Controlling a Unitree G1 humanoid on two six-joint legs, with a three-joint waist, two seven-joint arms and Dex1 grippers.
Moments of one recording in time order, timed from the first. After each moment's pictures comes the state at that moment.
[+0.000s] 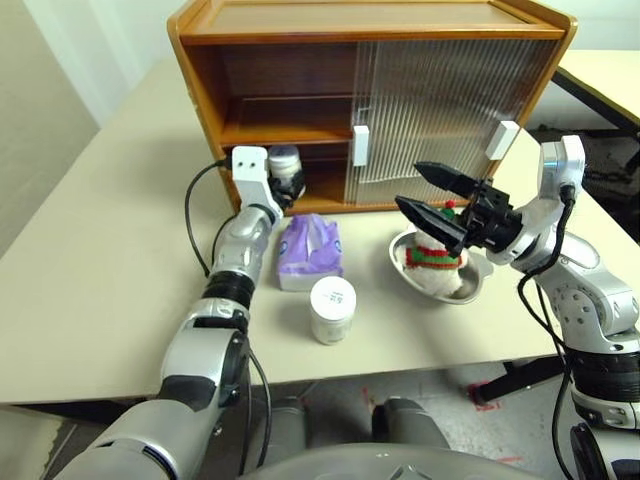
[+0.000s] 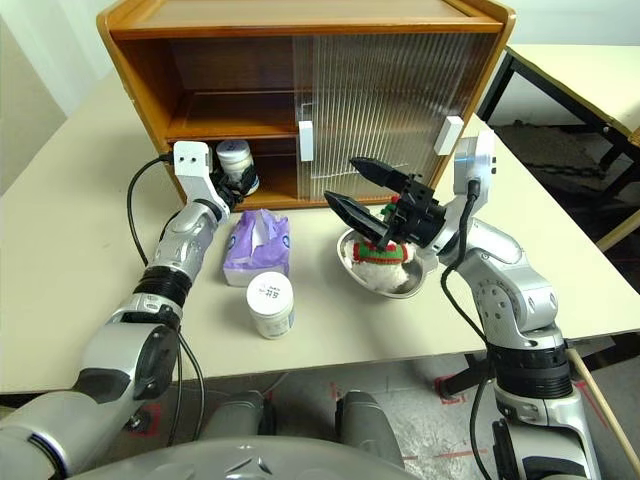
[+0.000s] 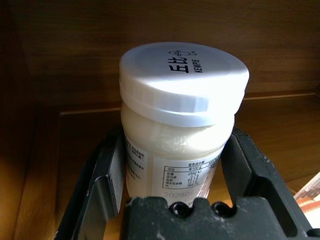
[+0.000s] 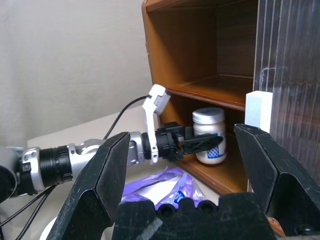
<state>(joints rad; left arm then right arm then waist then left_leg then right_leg) -0.79 0.13 0.13 0.92 -0.14 -0.11 -0.24 -0.29 -0.45 -0.10 -0.27 0.68 0.35 0.84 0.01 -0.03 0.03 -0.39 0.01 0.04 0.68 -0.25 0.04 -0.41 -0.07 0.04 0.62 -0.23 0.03</state>
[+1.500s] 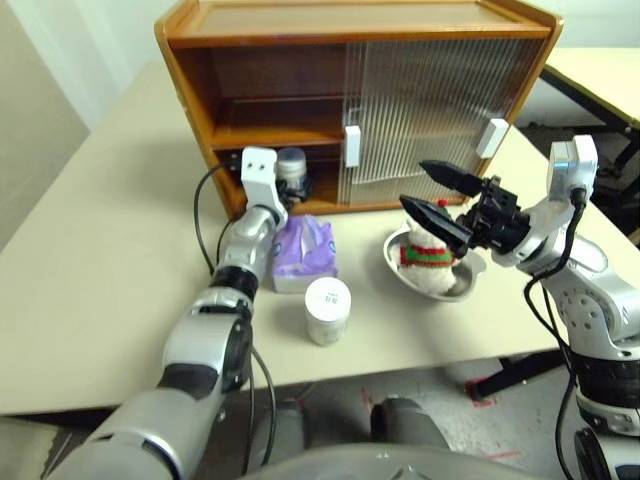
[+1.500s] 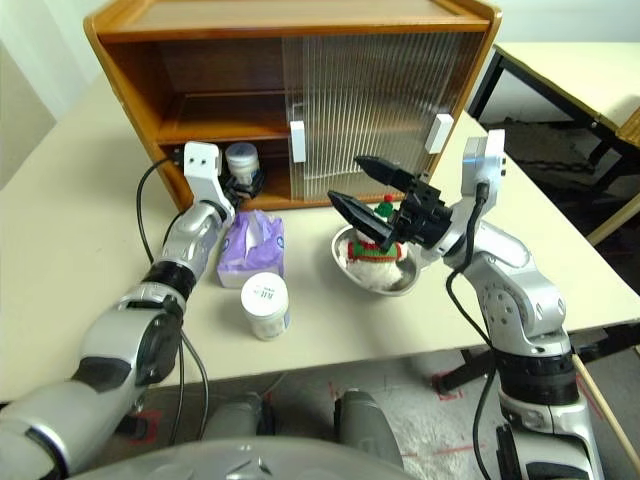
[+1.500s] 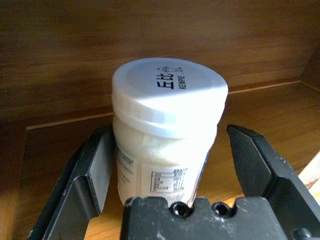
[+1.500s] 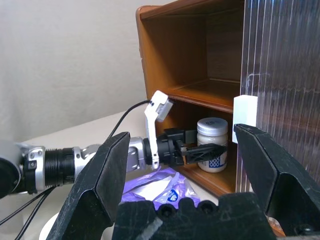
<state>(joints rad) -0.81 0.13 0.14 1.02 -0.10 -0.23 -0.30 -0.27 -0.46 -0.12 -0.30 0.69 0.35 0.83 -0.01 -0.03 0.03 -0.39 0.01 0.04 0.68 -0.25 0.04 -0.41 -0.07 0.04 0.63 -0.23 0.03</state>
